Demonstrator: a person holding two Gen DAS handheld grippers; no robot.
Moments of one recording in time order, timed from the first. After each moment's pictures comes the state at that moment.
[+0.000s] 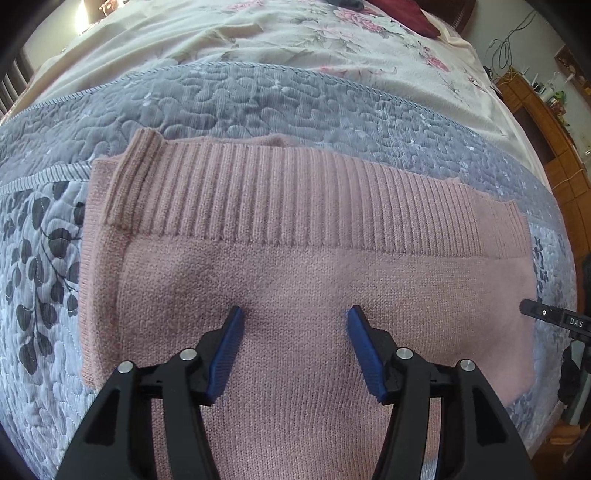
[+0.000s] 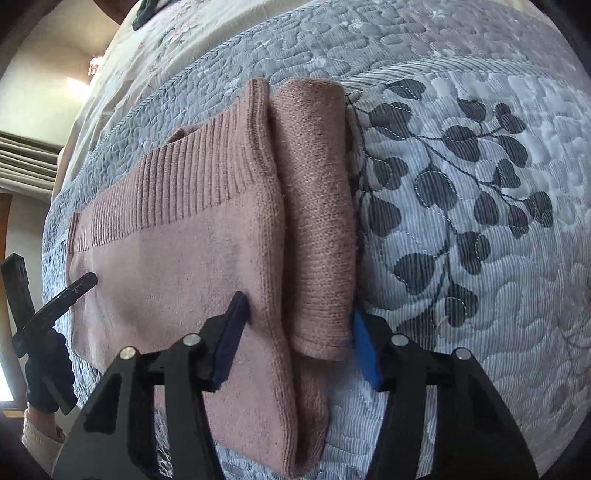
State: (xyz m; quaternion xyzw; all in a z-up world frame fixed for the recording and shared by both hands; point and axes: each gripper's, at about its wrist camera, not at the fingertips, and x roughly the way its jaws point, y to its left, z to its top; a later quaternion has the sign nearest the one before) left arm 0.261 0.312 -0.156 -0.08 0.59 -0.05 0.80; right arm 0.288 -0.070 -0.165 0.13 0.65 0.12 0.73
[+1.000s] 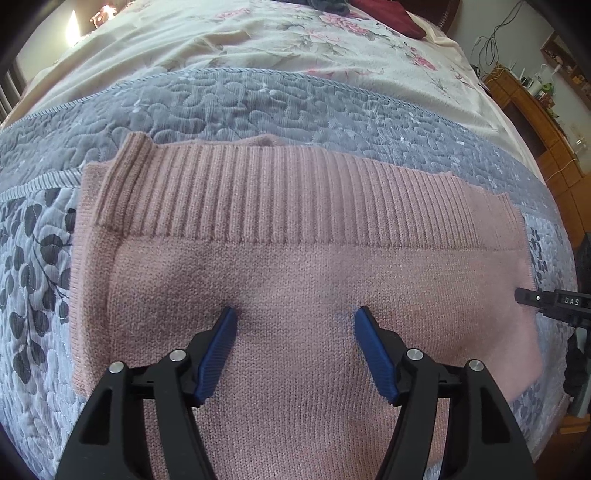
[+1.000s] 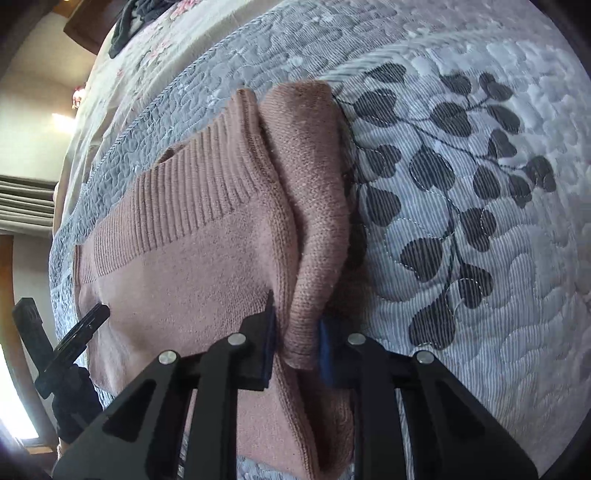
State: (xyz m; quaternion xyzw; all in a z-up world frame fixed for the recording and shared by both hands) left arm 0.258 0.307 -0.161 -0.07 0.57 -0.07 0.82; right arm 0.284 -0.073 -0.159 0.19 0.65 0.08 0.73
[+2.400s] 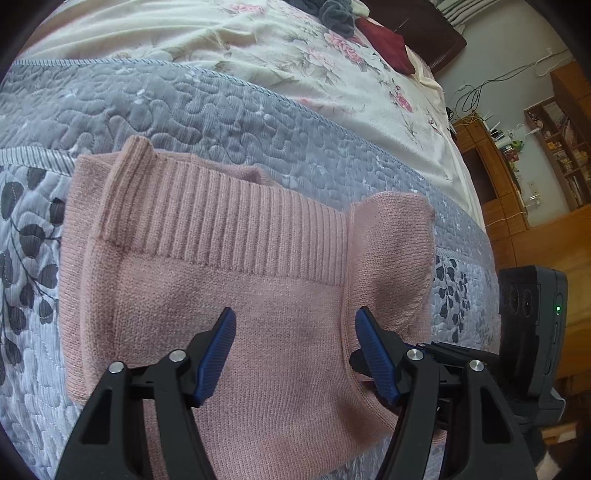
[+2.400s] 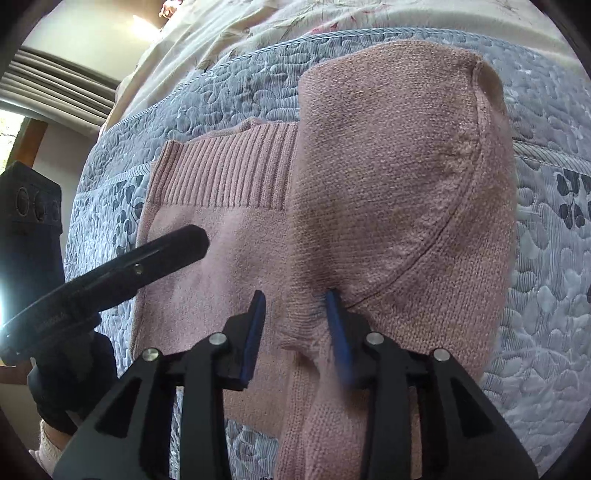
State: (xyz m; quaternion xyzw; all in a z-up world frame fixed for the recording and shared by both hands) left arm 0.272 0.350 -0.137 -0.24 0.56 -0.16 0.78; right arm 0.278 0.152 -0.133 0.09 0.65 0.23 0.72
